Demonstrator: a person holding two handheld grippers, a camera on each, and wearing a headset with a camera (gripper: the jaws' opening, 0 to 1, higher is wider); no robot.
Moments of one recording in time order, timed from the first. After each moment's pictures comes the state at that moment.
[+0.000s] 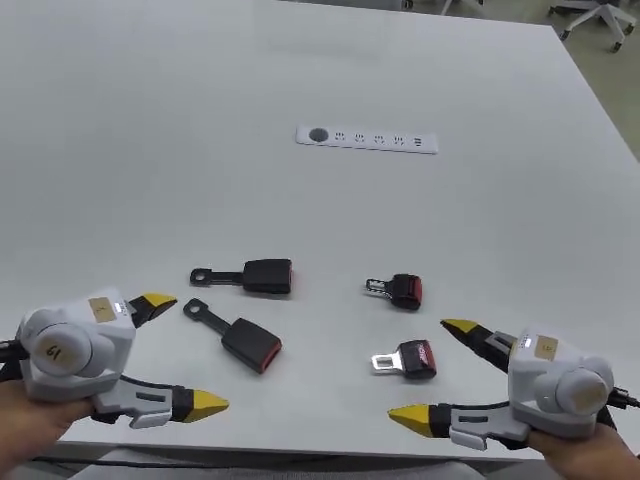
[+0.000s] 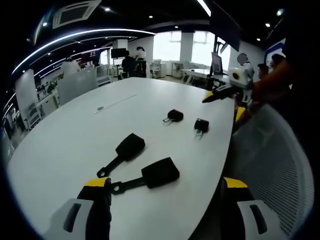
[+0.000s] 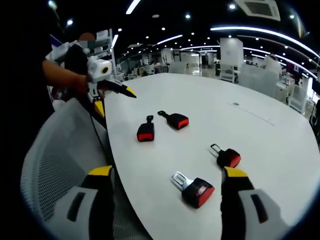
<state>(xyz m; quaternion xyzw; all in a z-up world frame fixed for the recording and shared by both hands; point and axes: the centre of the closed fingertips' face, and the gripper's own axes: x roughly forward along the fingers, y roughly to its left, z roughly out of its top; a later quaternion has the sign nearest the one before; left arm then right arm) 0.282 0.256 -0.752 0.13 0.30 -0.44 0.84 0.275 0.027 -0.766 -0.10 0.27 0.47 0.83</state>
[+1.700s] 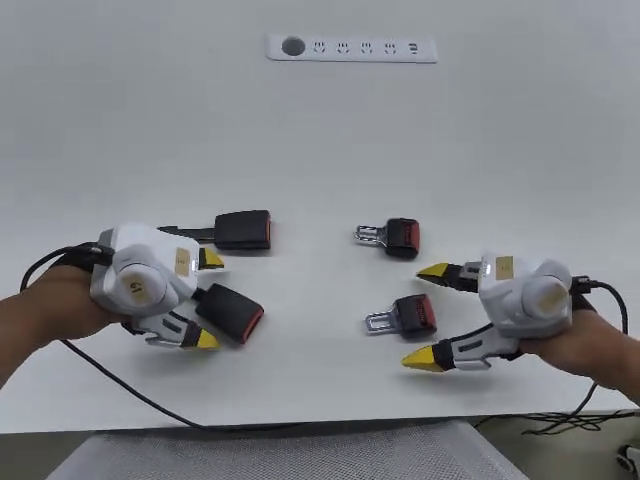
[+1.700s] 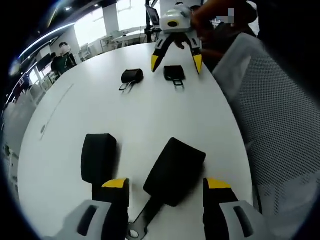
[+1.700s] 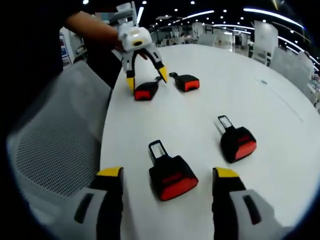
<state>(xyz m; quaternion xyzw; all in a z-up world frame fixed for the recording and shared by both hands) 0.330 0.224 -0.855 0.34 0.35 -0.61 0.62 0.310 0.006 -0.848 -0.19 0.35 0.57 0.72</state>
